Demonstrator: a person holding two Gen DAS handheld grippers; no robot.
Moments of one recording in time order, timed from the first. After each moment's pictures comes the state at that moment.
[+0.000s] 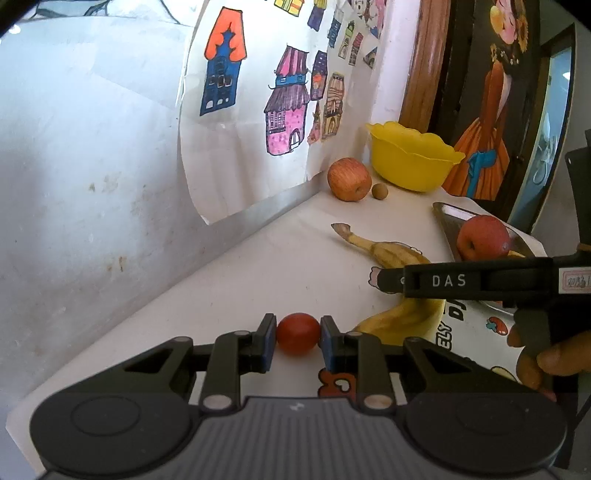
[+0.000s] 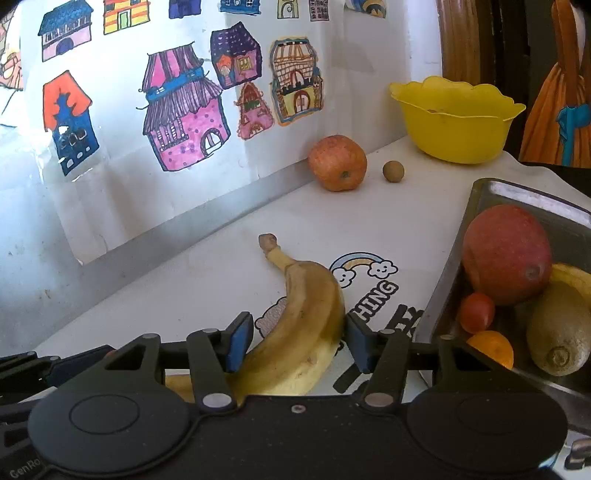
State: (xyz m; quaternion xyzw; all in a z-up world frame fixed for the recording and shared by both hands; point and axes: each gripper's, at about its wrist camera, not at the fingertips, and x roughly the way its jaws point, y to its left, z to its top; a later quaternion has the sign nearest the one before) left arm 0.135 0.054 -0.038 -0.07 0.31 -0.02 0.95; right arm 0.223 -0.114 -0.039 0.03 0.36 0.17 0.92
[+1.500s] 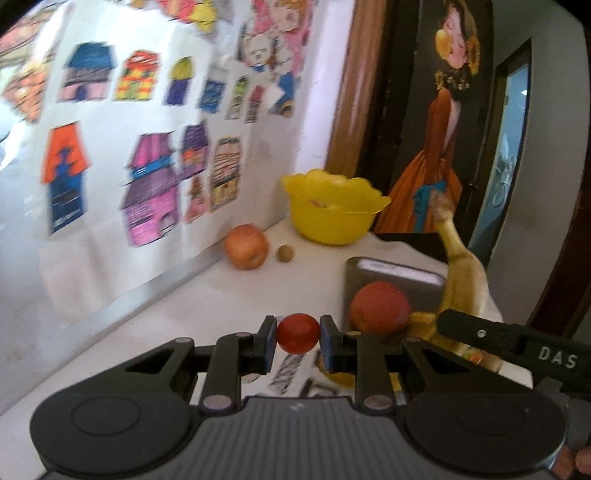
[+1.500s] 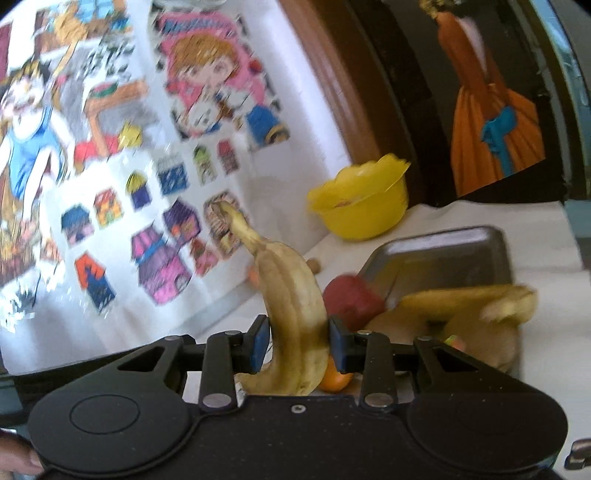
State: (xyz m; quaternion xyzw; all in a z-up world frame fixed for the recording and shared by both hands) left arm 0.157 -0.047 0.022 -0.07 0.24 -0.08 0.96; right arm 0.141 -0.276 0.008 0.19 0.20 0.13 0.95
